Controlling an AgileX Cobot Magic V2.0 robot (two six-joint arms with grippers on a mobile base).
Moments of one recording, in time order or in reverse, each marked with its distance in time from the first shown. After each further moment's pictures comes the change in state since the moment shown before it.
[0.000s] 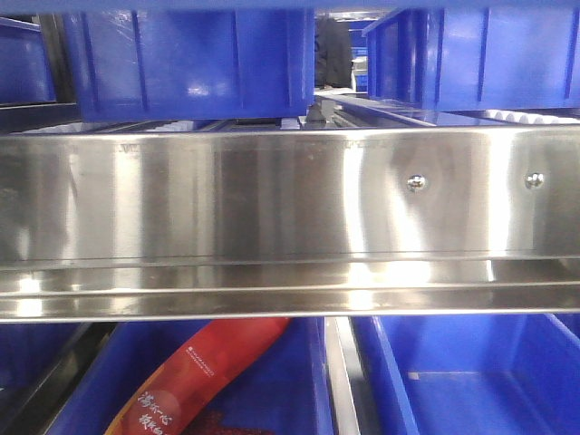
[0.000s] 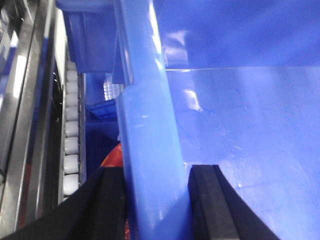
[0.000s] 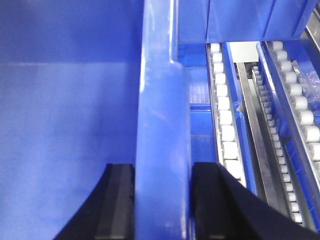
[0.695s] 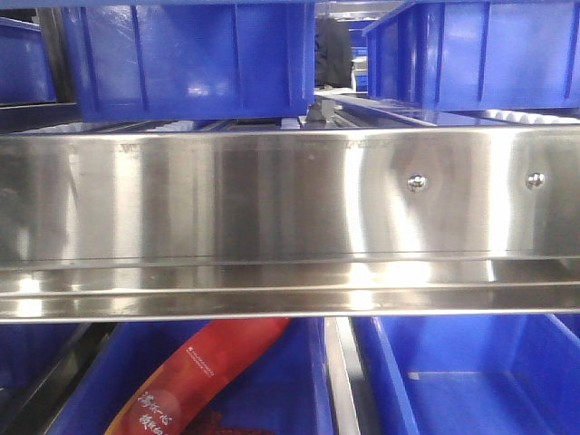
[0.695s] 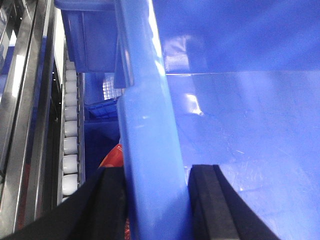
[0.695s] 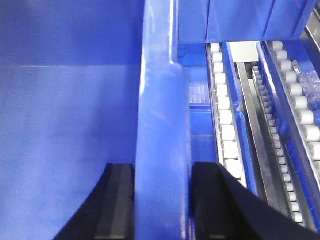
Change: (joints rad) left arm 0.000 0.000 0.000 0.000 0.000 -0.001; right arm 0.000 0.000 0.001 0.000 0.002 0.000
